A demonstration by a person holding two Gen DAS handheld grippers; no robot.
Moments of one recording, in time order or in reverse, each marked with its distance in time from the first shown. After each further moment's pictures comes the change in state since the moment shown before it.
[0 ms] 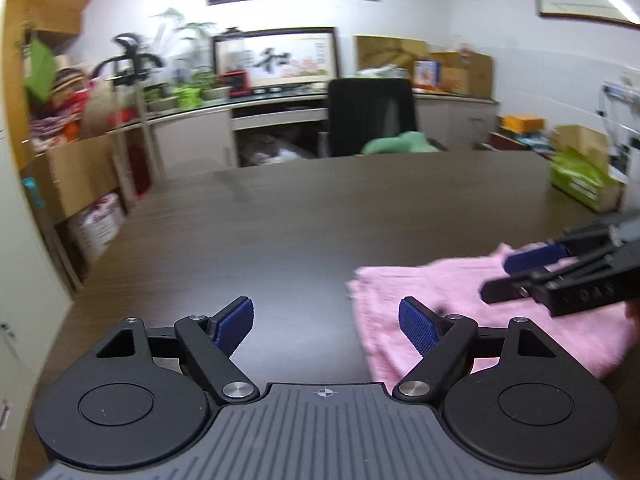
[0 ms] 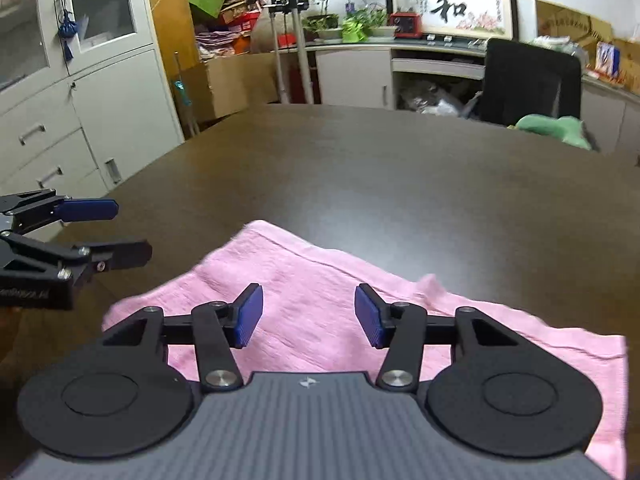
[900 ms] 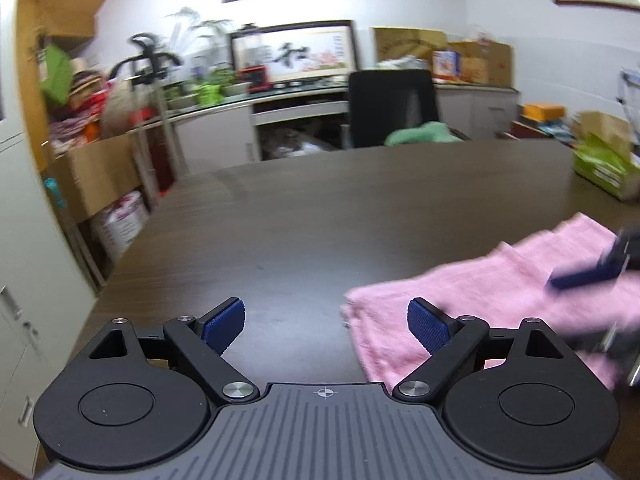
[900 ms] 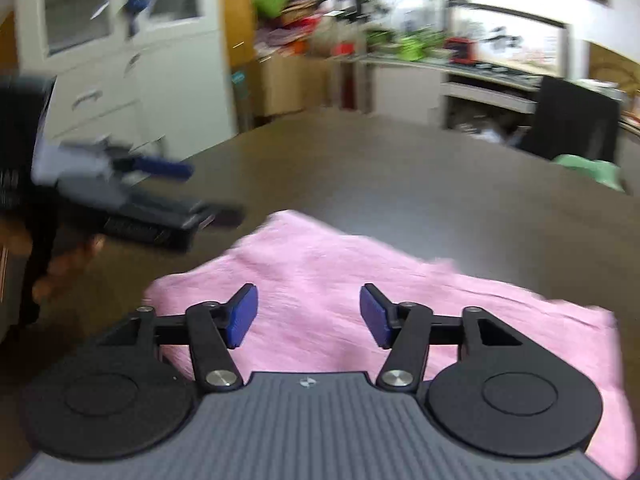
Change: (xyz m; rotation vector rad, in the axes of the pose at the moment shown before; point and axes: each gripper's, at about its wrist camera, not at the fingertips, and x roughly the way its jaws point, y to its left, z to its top) left arm 0.000 -0.012 -0.006 0.073 0.013 -0.011; right arm -0.068 0.015 -0.030 -0.081 -0.077 0.015
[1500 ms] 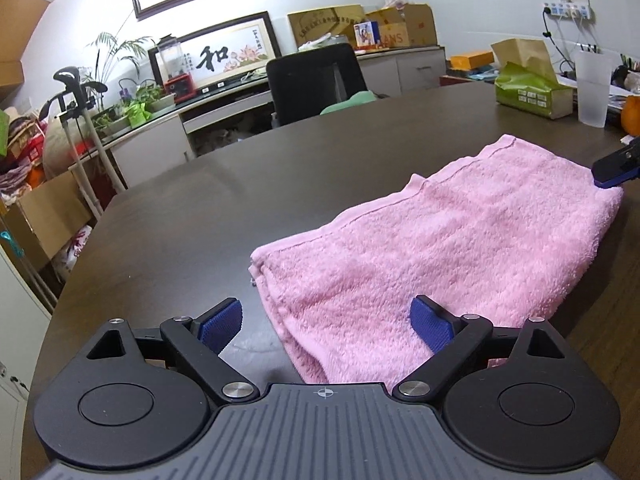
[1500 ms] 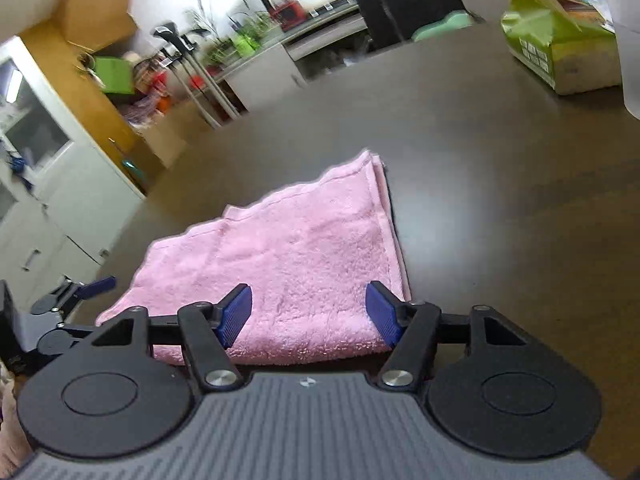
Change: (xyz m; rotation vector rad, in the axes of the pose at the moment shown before) left arm 0.003 -0.040 -0.032 0.179 0.036 -0.097; right arm -0.050 -0.144 -0.071 0.552 0.027 -0.010
